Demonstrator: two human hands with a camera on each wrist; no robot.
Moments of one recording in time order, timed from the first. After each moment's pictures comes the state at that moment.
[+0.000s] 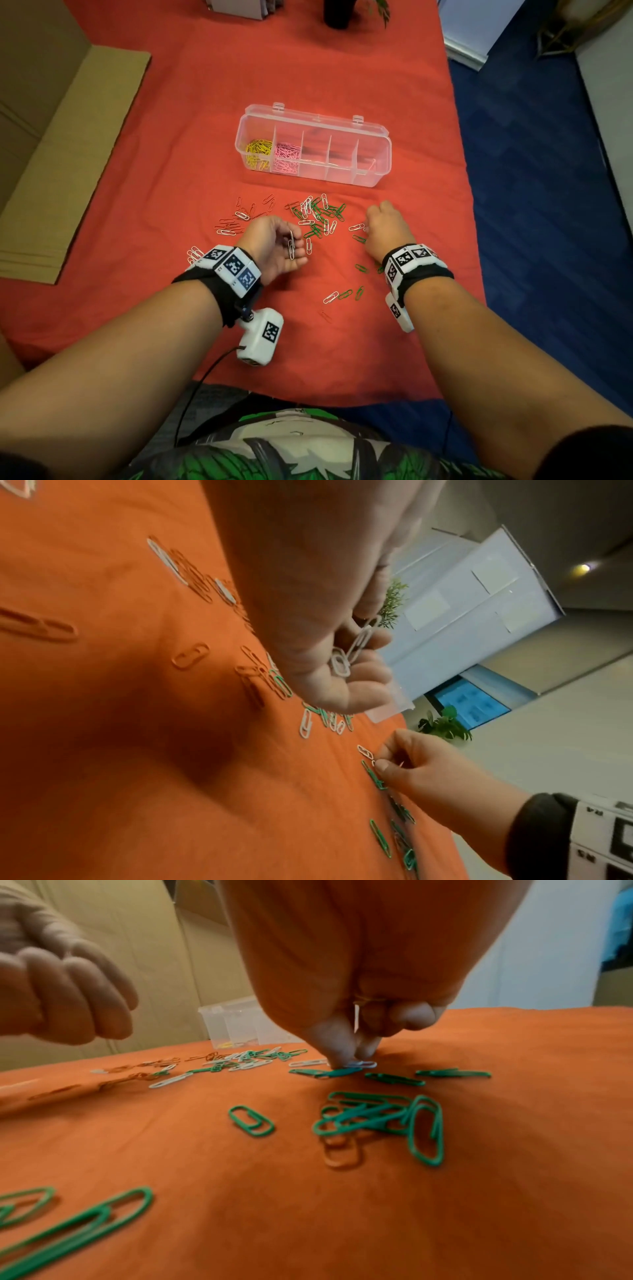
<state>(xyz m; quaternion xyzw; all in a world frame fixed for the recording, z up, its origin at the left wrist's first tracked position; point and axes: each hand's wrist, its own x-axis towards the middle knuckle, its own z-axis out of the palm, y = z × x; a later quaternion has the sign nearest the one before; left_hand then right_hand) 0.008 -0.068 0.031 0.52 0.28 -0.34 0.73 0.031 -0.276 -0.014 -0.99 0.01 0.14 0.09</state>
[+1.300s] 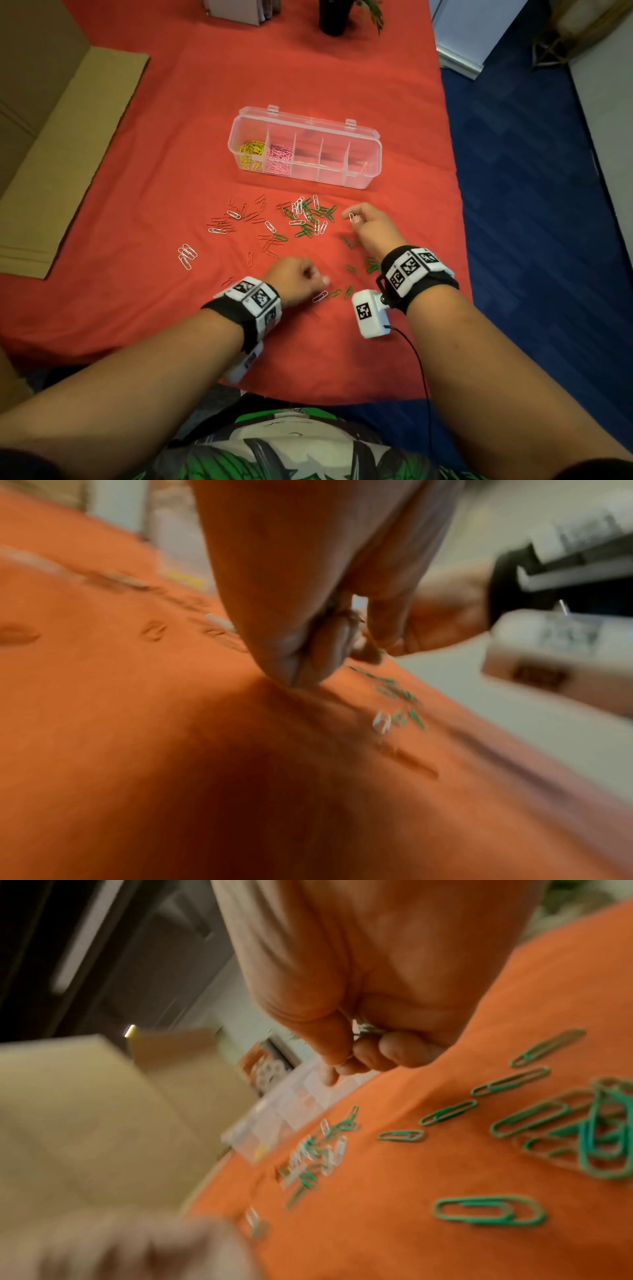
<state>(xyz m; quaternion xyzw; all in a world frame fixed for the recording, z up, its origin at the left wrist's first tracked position) -0.036 -0.102 -0.014 0.87 -0.02 -0.31 0.39 0.023 -0.269 0.009 -0.87 0.12 0.15 0.46</state>
